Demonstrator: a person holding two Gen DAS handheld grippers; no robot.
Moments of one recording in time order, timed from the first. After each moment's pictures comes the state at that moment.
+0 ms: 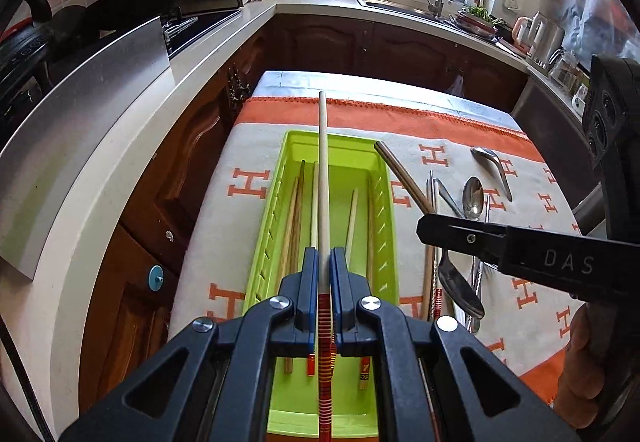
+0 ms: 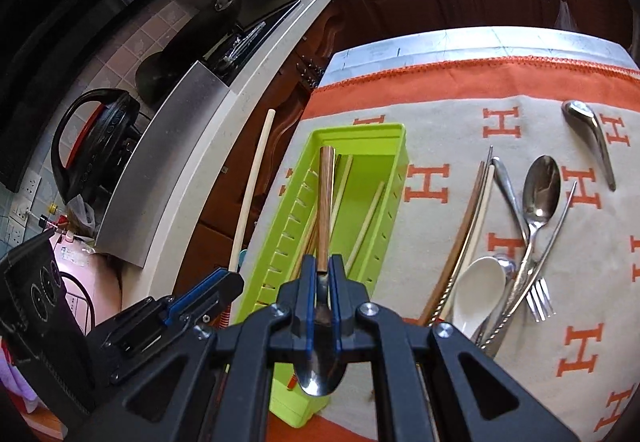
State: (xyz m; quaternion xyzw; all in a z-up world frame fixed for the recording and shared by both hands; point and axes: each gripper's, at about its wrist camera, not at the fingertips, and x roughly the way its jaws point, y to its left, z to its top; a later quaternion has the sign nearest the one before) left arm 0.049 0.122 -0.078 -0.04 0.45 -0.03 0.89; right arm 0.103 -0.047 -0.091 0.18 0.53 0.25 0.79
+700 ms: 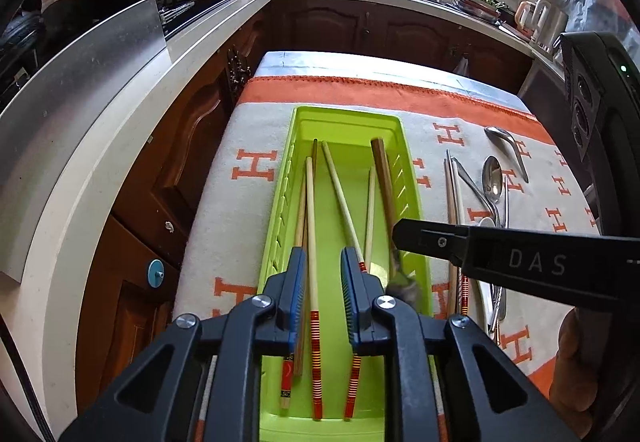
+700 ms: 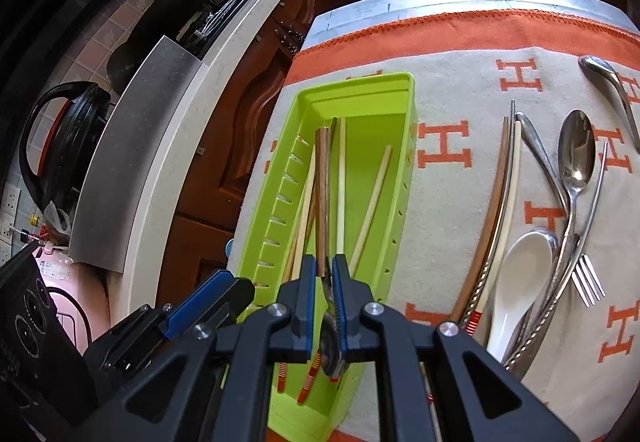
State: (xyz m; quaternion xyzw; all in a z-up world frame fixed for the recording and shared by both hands) left arm 0.054 0.128 -0.102 -0.02 0.47 -0.03 0.88; right arm 0.114 -0.013 -0.126 0.19 0.58 0.22 0.76
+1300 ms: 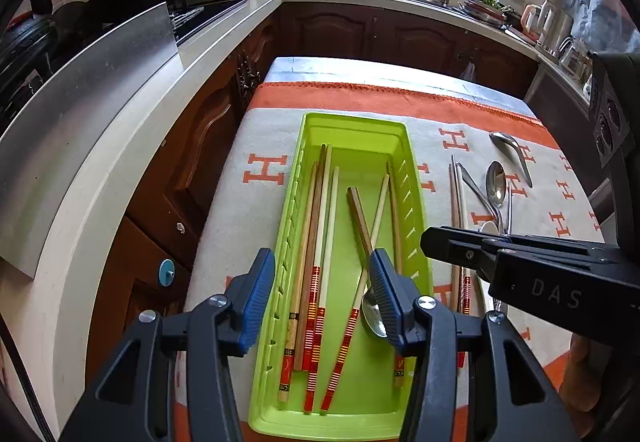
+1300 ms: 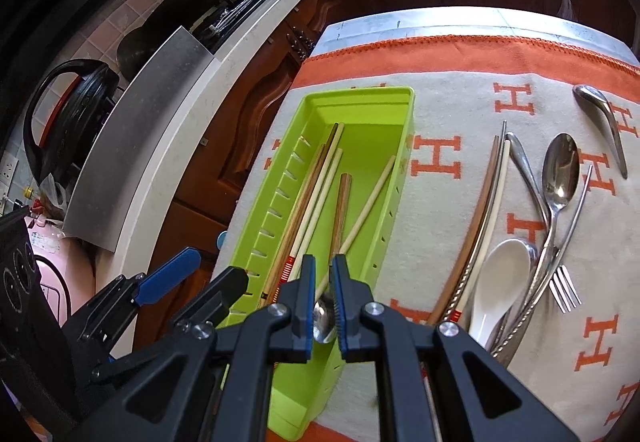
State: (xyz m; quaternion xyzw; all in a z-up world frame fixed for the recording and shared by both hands) left arm 0.048 0.129 -0.094 -0.02 0.47 -0.02 0.88; right arm 0.101 -0.020 -0.114 0.15 0.55 0.23 0.79
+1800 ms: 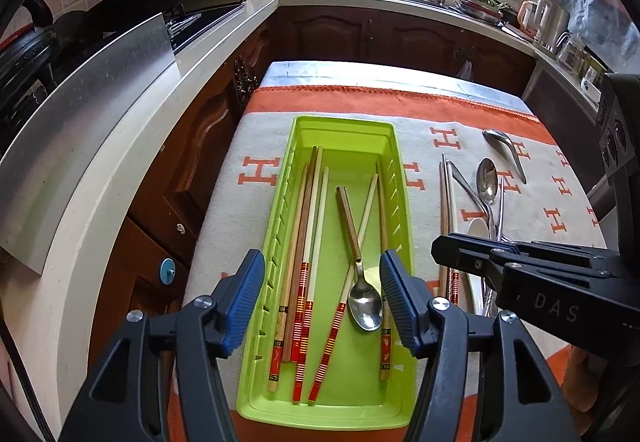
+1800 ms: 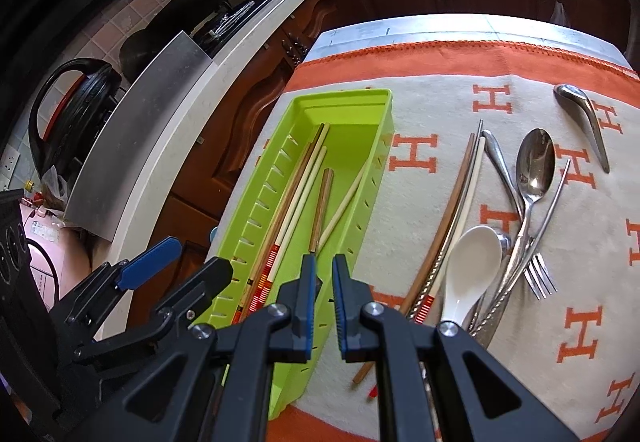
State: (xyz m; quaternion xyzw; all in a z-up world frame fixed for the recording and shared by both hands) left arm 0.040 0.116 -0.086 -0.01 0.46 -0.02 0.89; right arm 0.087 -0.040 -0.111 0.14 0.54 0.23 0.80
